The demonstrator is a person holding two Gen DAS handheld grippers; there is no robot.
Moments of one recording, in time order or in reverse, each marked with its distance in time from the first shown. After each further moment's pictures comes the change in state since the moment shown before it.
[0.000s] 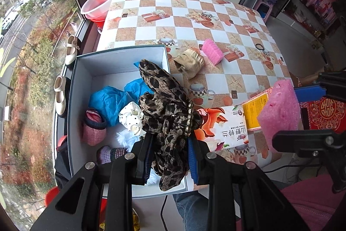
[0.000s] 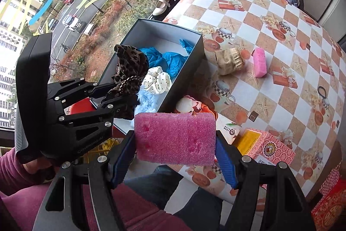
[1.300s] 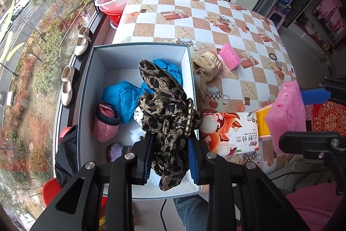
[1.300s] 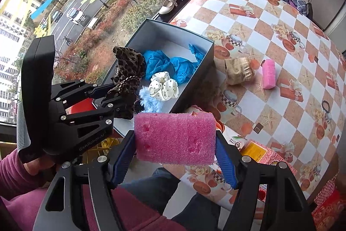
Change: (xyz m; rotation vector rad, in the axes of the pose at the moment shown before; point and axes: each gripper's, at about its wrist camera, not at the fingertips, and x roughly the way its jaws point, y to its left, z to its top) left arm 0.004 0.029 -0.002 -0.095 -0.004 0.031; right arm 0.012 0.016 0.022 -0.060 0.013 0.004
